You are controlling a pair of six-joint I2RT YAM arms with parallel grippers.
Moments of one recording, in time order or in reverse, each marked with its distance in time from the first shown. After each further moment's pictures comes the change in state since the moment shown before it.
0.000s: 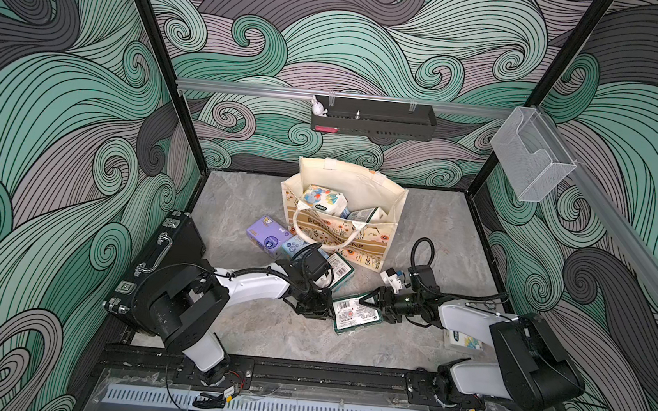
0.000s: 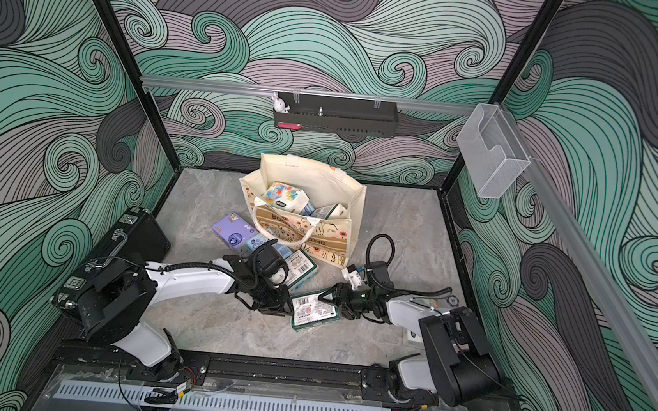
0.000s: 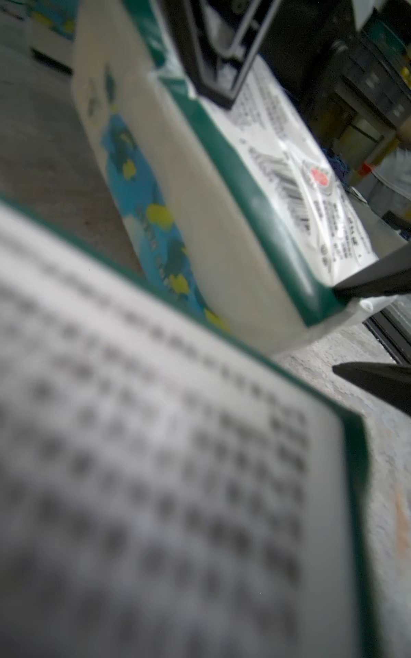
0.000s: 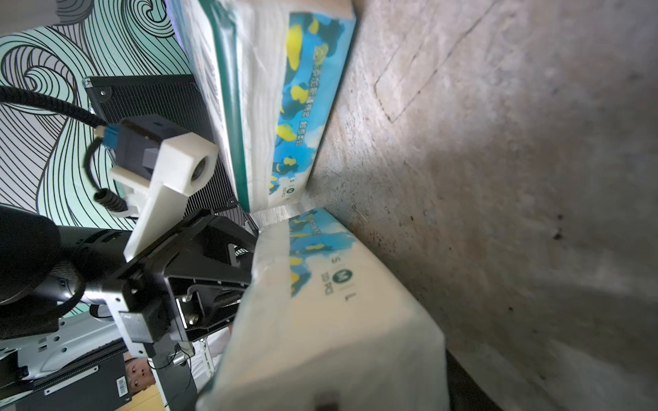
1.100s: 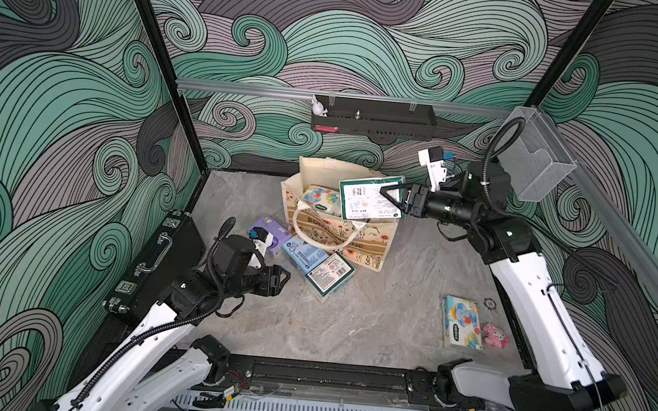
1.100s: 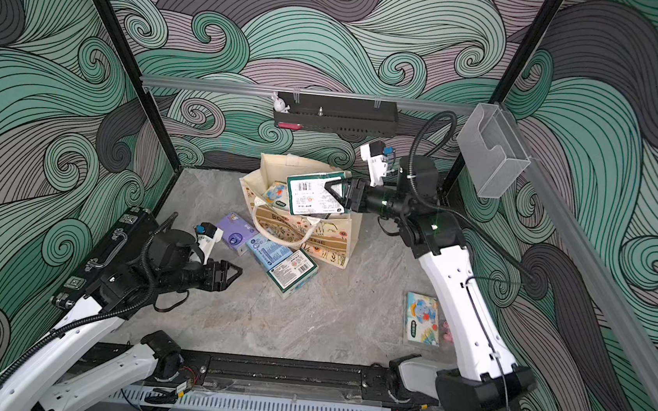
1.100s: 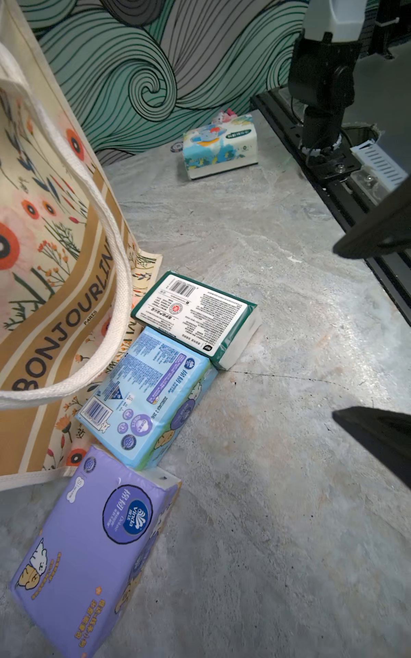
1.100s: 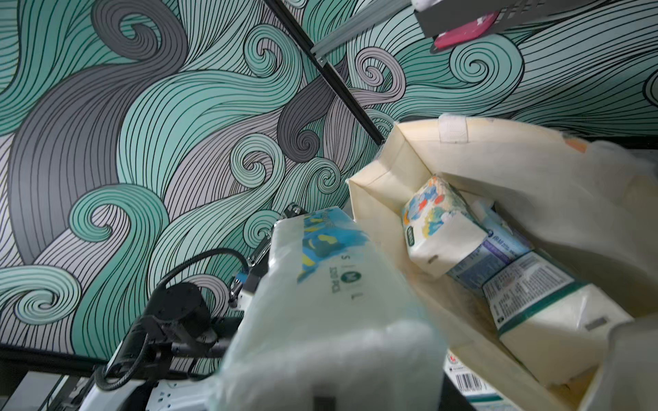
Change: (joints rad) left arm 0.277 -0.806 0.068 -0.423 -0.347 0.356; right arm -0.012 -0.018 1.245 -0.623 0.230 -0.216
